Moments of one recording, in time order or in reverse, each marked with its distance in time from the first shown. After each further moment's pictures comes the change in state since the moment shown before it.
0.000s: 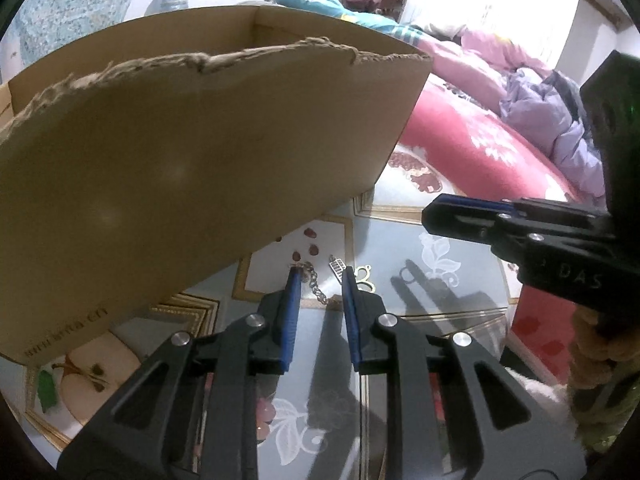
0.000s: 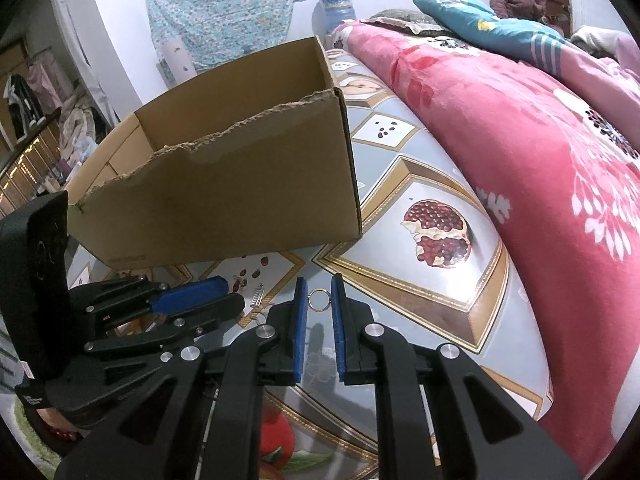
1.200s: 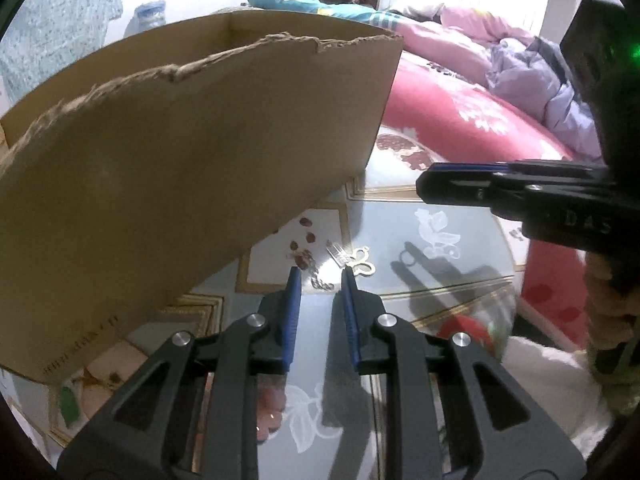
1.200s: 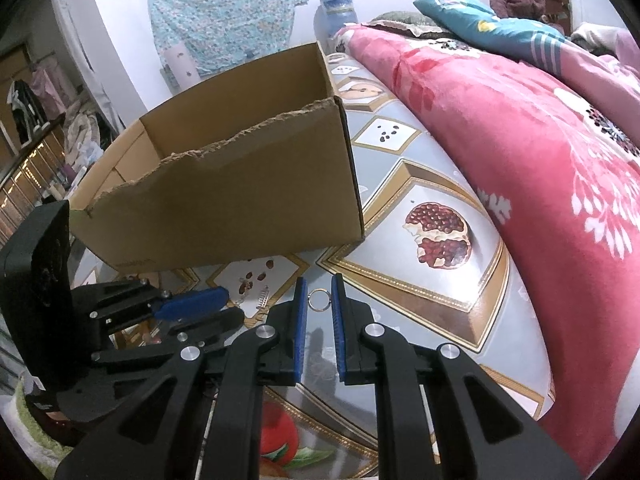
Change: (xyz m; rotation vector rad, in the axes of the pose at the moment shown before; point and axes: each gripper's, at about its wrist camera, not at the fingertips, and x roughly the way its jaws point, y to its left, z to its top) left arm -0.006 -0.008 -0.004 0.129 0.015 0.020; right arm -0.004 -0.004 0.001 0.012 -0.011 0.024
